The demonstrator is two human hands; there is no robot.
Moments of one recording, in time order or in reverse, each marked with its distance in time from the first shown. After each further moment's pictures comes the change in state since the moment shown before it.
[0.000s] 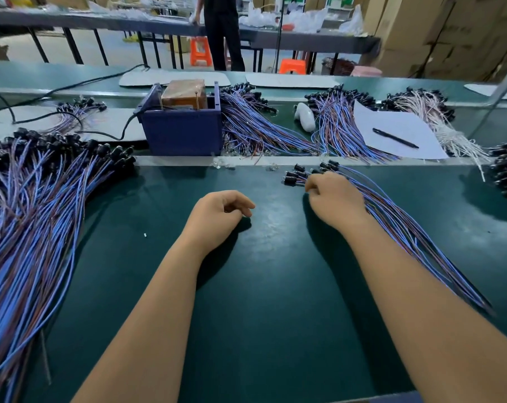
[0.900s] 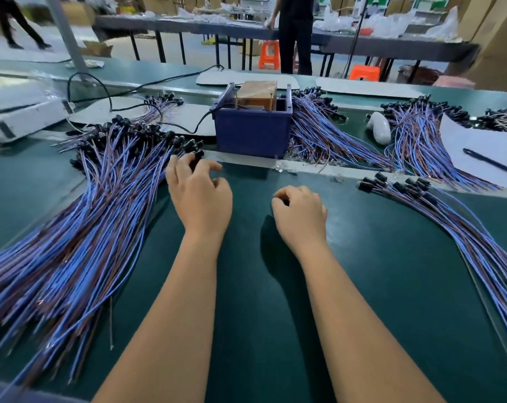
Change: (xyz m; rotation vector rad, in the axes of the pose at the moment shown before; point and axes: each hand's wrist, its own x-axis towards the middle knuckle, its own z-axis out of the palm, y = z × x) left_hand -0.007 -0.018 -0.063 0.395 0.821 -0.190; right_hand -0.019 -0.148 0.050 0.492 -0.027 -0.041
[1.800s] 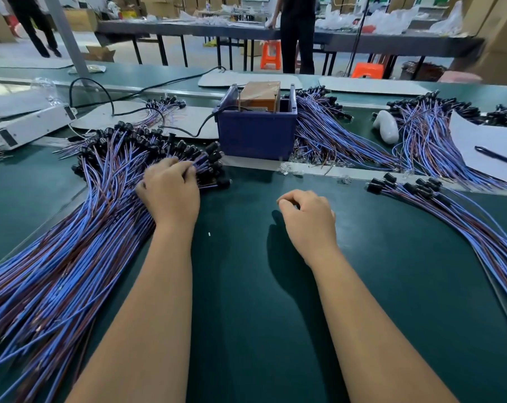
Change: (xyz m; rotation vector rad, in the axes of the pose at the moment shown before) left_hand 0.049 -0.048 -0.004 0.214 0.081 0.024; right_hand -0.002 -0.002 -0.002 0.171 -0.003 0.007
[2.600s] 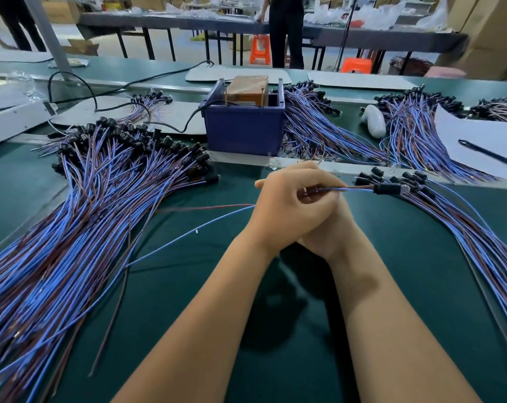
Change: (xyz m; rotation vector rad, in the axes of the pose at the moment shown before) left_hand -0.090 0.132 -0.014 -0.983 -0.534 0.493; right_hand -0.002 0.003 -0.035 1.434 -0.428 0.263
